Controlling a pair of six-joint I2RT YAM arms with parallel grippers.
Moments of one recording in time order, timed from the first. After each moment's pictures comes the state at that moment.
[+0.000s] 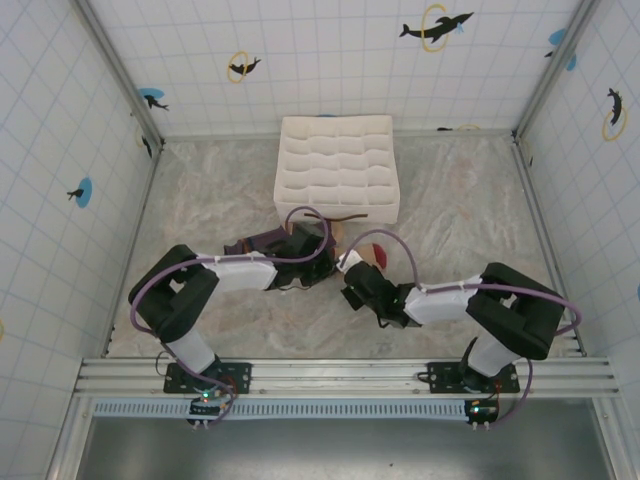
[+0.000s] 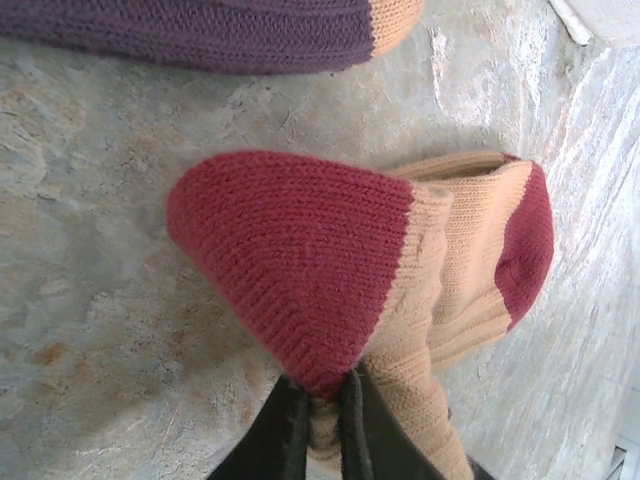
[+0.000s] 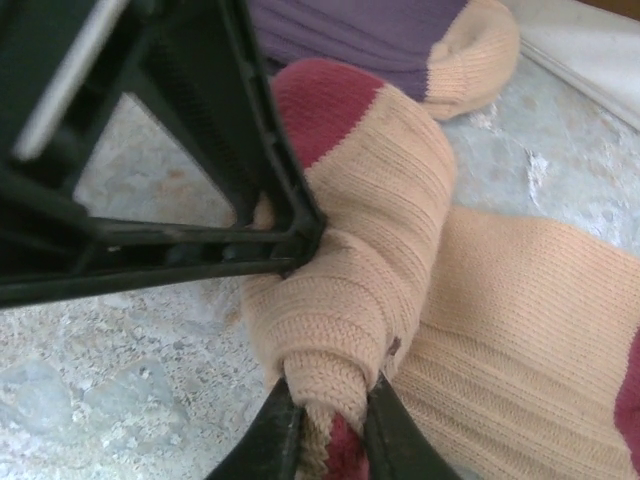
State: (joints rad) left arm -0.80 1.68 0.77 0.05 0.21 -1.11; right arm 1.03 1.57 0.52 0.28 0.35 0.14
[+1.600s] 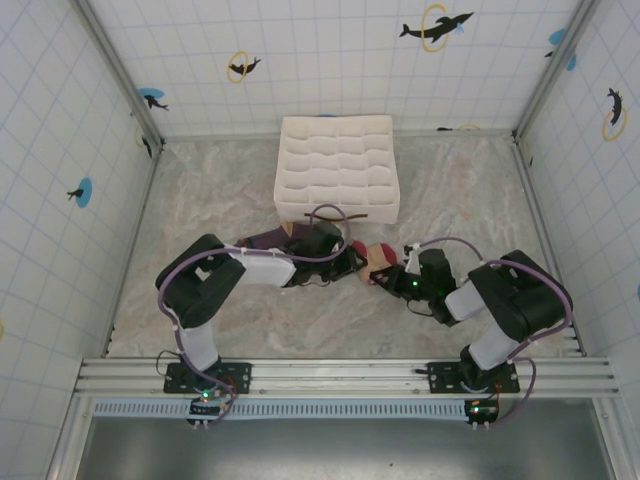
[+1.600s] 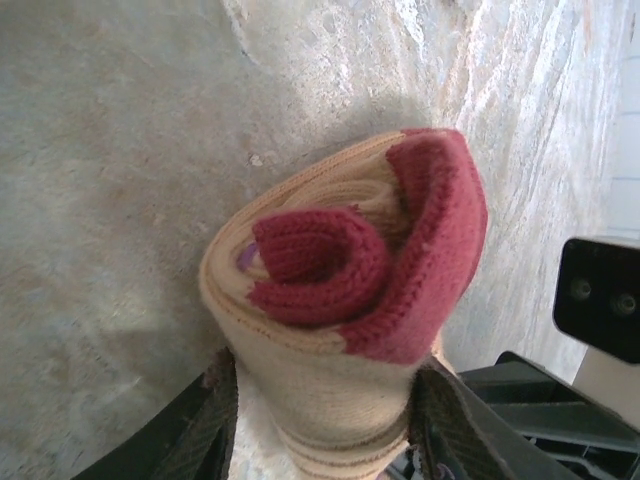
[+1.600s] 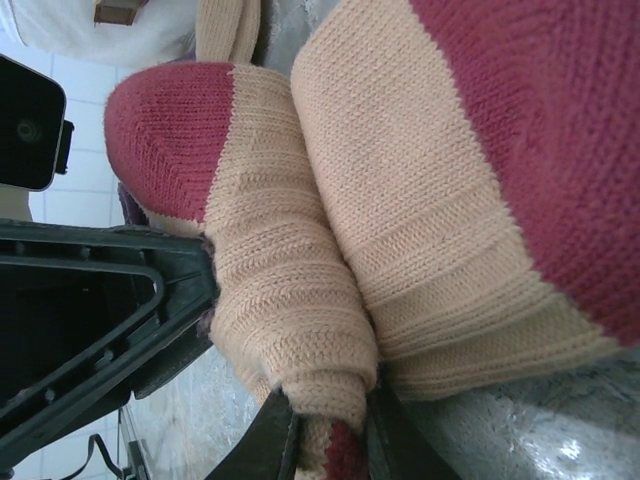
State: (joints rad) left arm -0.85 1.85 0.89 0.21 0.29 -1.05; right arm 0.47 1.62 0.20 0.85 -0.51 0.95
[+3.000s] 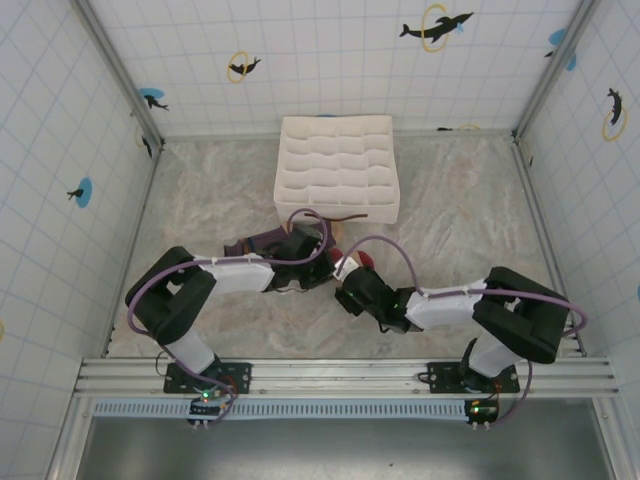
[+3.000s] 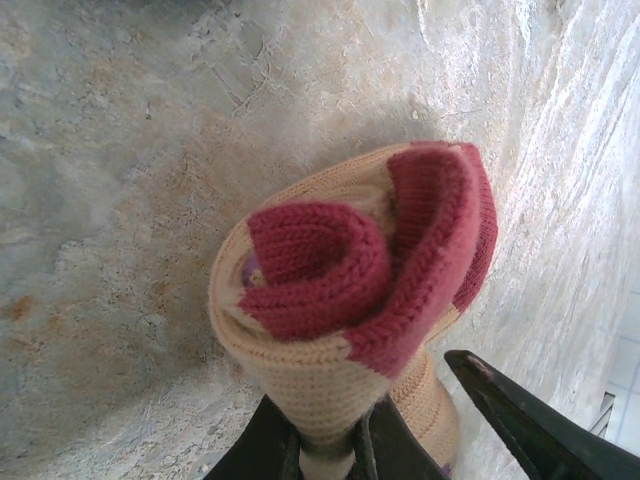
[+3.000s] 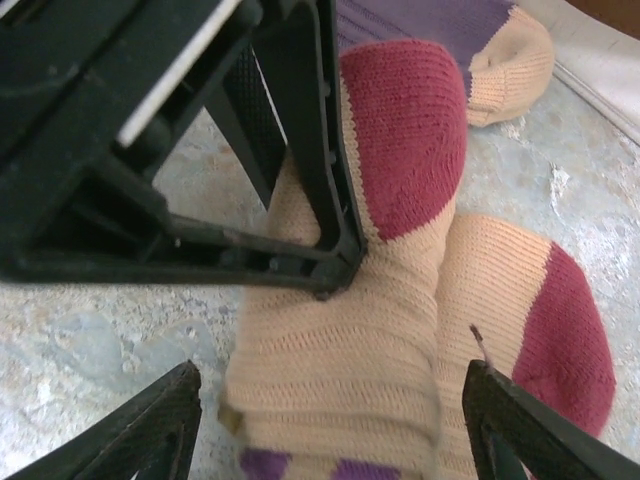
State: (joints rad) left arm -0.79 1.66 0.75 0.06 0.29 -1.06; right arm 1.10 1.55 0.53 0.24 0.40 0.08
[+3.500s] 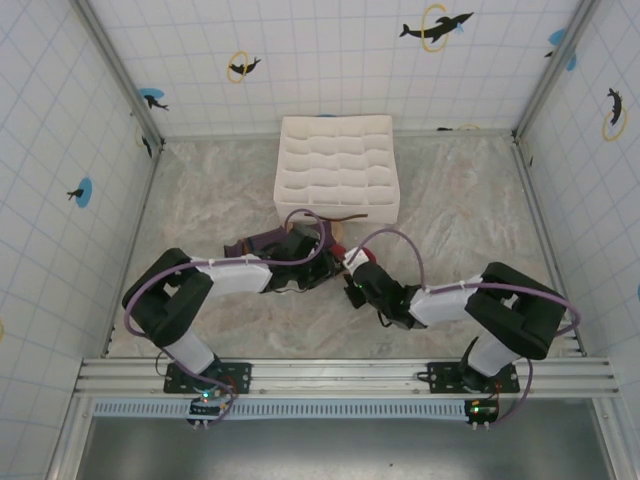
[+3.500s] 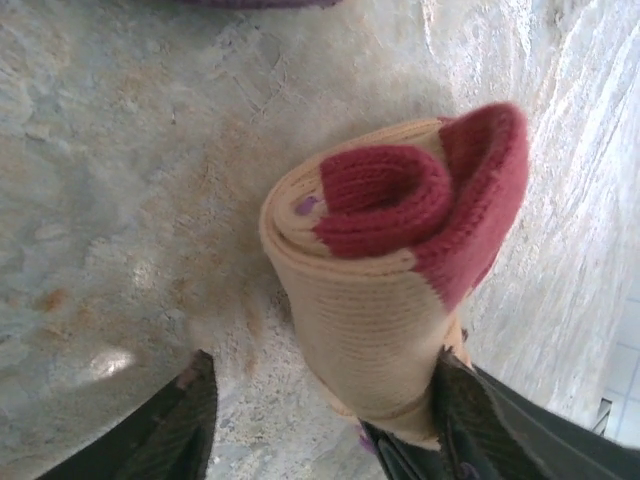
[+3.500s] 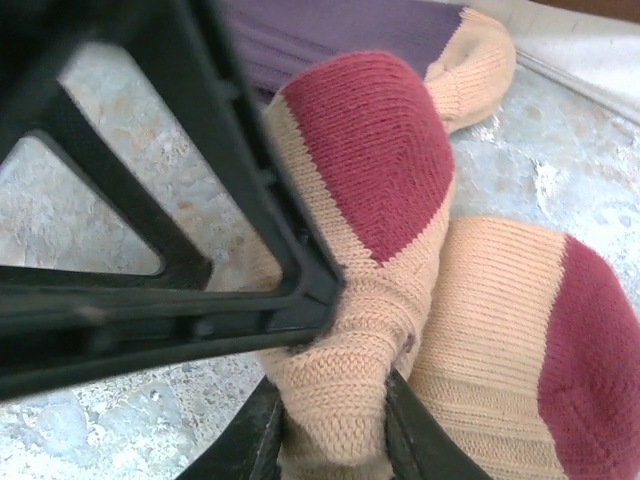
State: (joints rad) left arm -0.78 1.64 0.73 0.06 0.29 -1.07; right arm 0.98 1.55 0.45 0.43 0.26 0.20
